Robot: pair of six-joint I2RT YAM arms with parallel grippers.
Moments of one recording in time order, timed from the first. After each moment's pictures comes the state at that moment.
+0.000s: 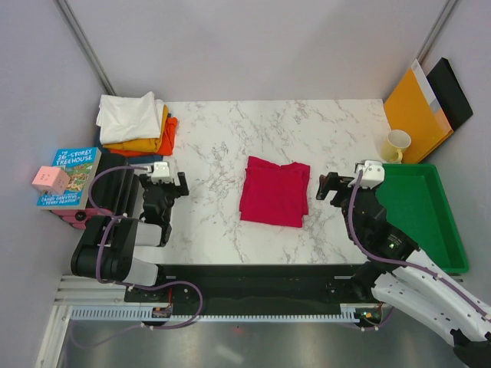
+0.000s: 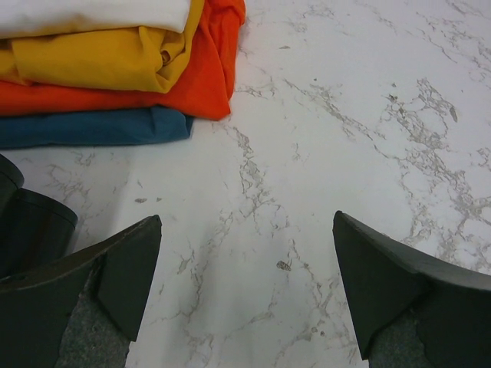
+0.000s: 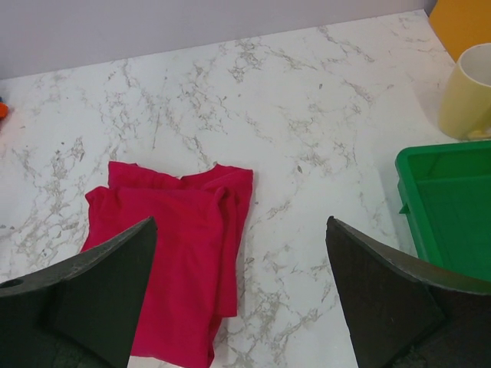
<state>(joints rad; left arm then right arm) -0.11 1.43 0.20 1.11 -0.19 0.01 0.74 0.60 0.62 -0.22 0.73 0.32</state>
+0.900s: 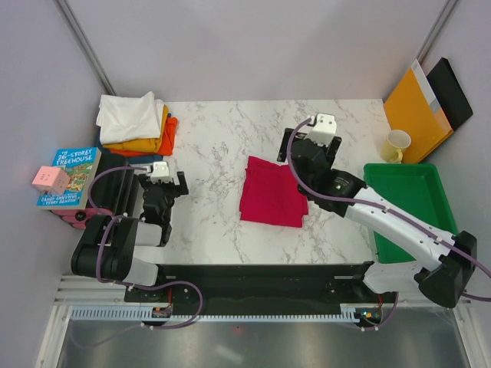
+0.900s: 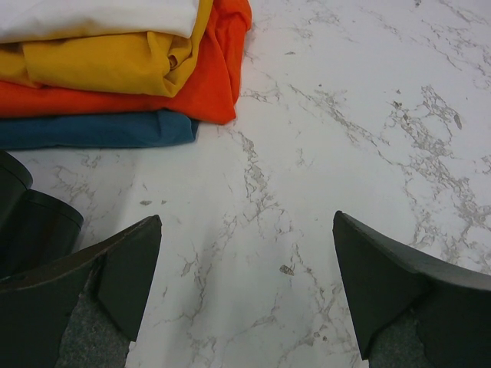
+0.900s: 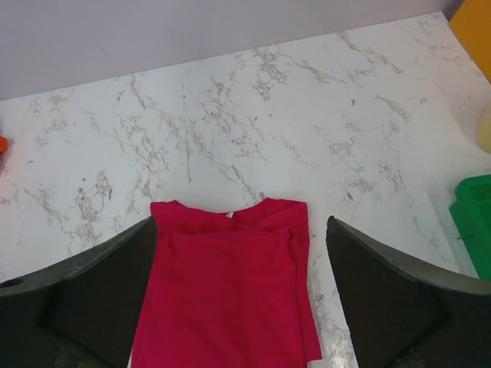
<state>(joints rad) -0.11 1.44 0.20 1.13 -0.21 0.01 0.81 1.24 1.14 -0.27 0.89 0.45</state>
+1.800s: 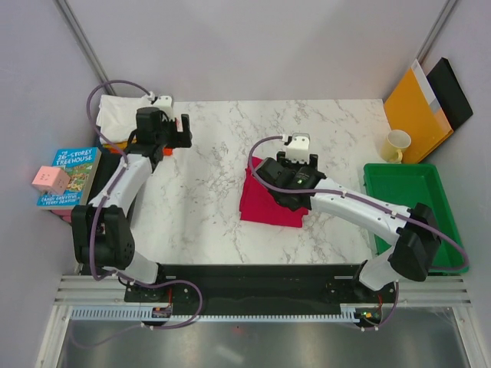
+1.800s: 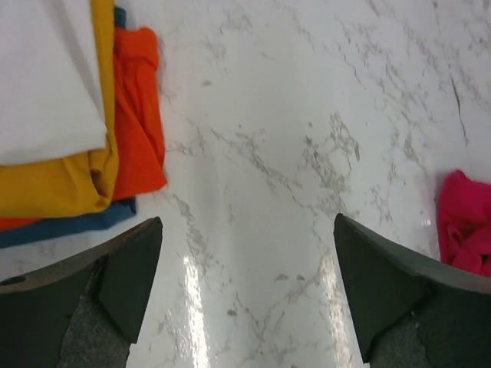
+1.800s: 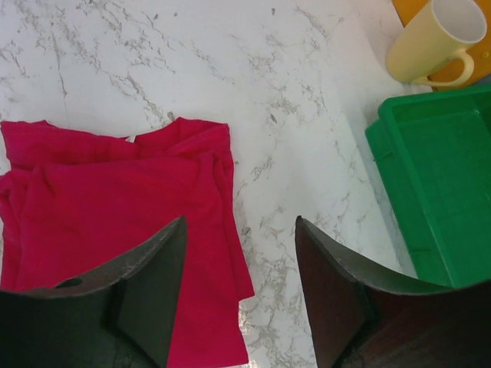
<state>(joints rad) -0.08 1.52 1.15 -0.08 0.03 -0.03 0.93 1.52 1.30 -0.85 1.10 0.81</state>
